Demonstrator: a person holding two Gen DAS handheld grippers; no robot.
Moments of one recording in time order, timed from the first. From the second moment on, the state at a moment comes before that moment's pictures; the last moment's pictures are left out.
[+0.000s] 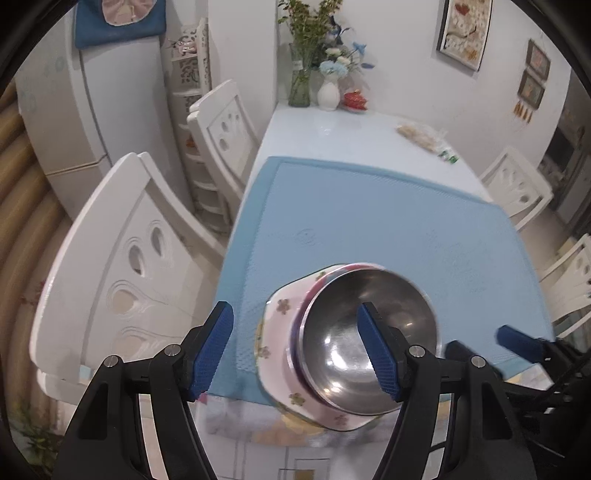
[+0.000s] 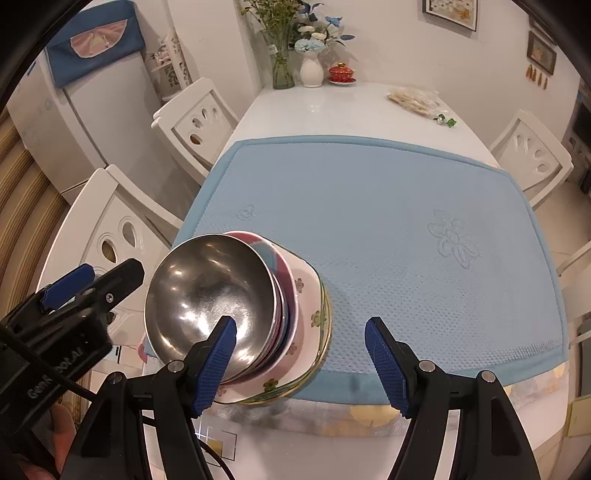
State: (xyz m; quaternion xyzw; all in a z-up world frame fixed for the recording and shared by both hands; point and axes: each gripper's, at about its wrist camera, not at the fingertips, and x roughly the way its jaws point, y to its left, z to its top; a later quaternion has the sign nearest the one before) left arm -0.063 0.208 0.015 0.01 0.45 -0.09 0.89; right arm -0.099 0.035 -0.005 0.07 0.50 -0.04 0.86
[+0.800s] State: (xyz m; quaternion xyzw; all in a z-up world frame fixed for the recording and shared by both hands) left arm -0.068 0.201 0.009 -0.01 0.48 -0.12 0.87; right arm -0.117 0.026 -0.010 0.08 0.50 -0.05 0.86
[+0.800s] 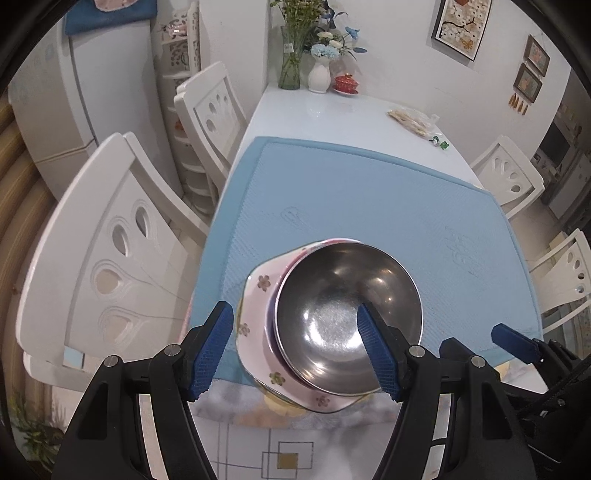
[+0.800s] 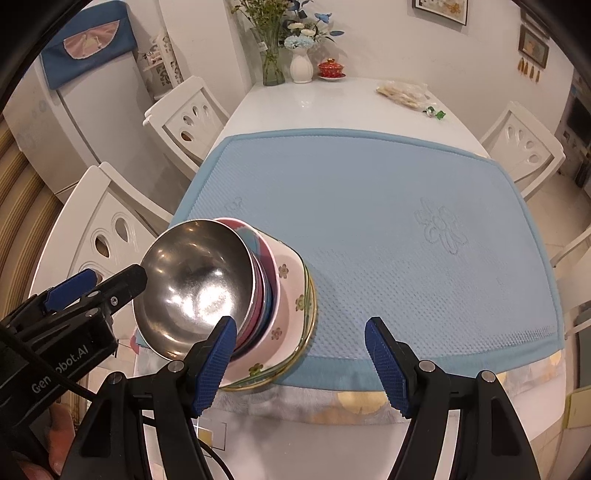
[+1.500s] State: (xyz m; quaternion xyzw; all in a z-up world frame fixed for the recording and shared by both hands) left arm -0.075 0.196 0.004 -0.01 0.49 -0.13 0.86; right arm -0.121 0.025 -0.019 0.09 0.51 -0.06 0.85
